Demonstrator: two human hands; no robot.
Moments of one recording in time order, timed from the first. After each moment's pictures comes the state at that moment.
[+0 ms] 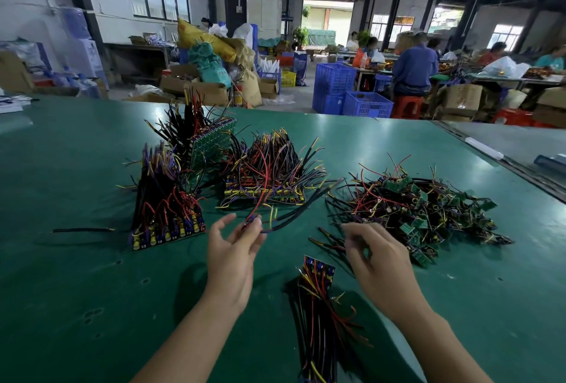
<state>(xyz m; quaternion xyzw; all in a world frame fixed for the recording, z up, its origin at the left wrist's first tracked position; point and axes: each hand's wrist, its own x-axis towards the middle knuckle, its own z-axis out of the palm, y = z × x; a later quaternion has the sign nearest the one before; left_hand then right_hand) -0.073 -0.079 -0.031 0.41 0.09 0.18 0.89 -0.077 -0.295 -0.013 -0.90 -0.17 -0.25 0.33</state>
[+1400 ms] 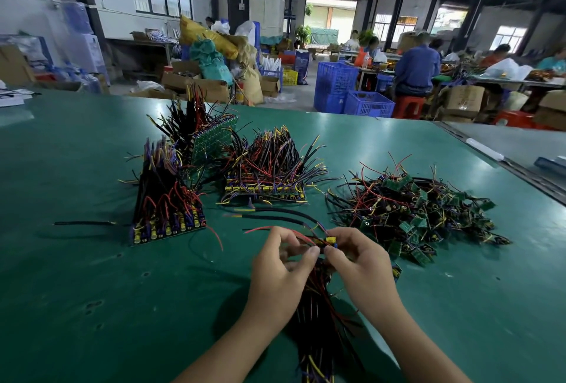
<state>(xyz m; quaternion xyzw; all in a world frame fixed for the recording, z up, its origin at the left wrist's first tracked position) -0.103 -0.129 -0.040 0.70 -0.07 0.21 0.68 -0.083 -0.270 -0.026 -0.80 -0.11 -0.14 0.57</state>
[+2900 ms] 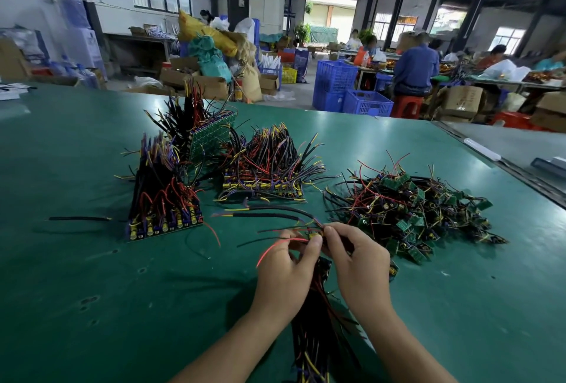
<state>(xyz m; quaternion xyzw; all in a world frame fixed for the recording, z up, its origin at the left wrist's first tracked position) -0.096 -0.141 -0.042 0.78 -0.01 0.20 0.59 -0.078 -0.261 -0.030 -0.84 -0.07 -0.28 0.47</state>
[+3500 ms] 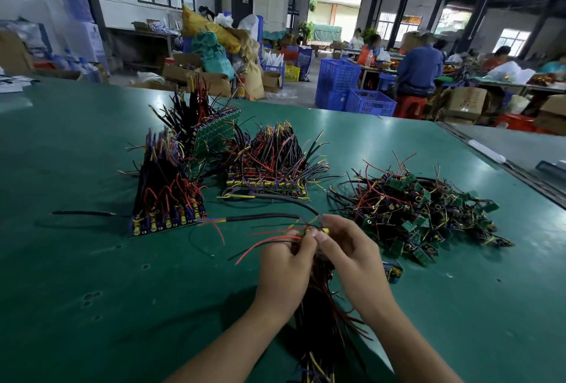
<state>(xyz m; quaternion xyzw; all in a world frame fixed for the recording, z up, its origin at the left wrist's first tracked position) -0.088 -0.139 -0.039 0.70 -0.01 0.19 0.68 -0.078 -0.258 -0.027 -0.78 -0.12 -0.12 0.61</state>
